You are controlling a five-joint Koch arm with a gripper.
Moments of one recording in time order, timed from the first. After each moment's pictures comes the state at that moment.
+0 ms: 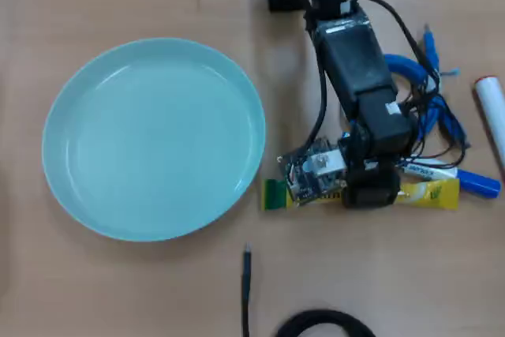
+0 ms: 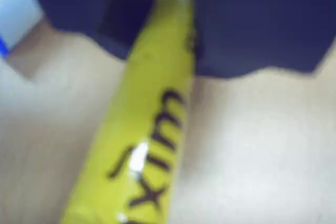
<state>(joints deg) 78.3 36.7 22.3 92.5 11.3</state>
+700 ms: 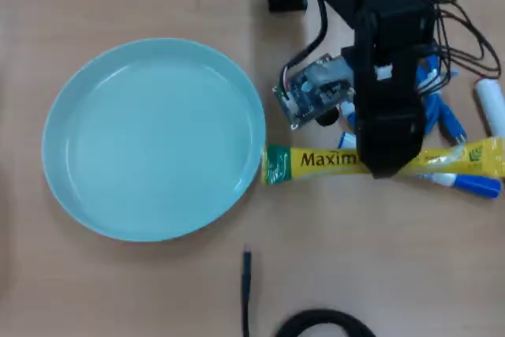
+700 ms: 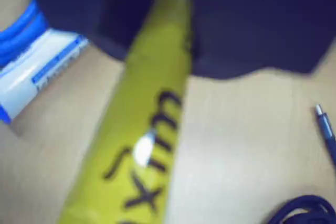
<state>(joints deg) 78.4 56.2 22.4 93.3 11.2</state>
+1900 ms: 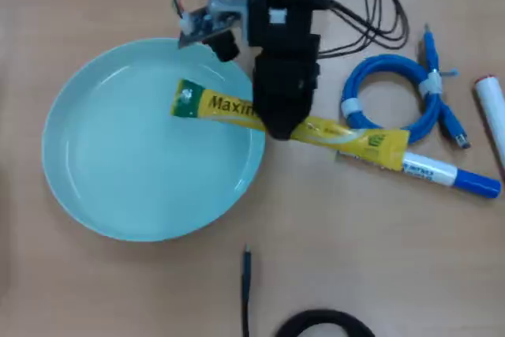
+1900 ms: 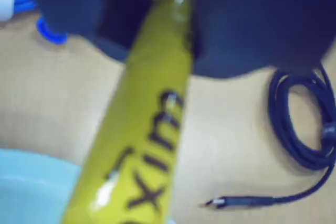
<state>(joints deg) 97.2 82.5 60.5 76.8 10.5</state>
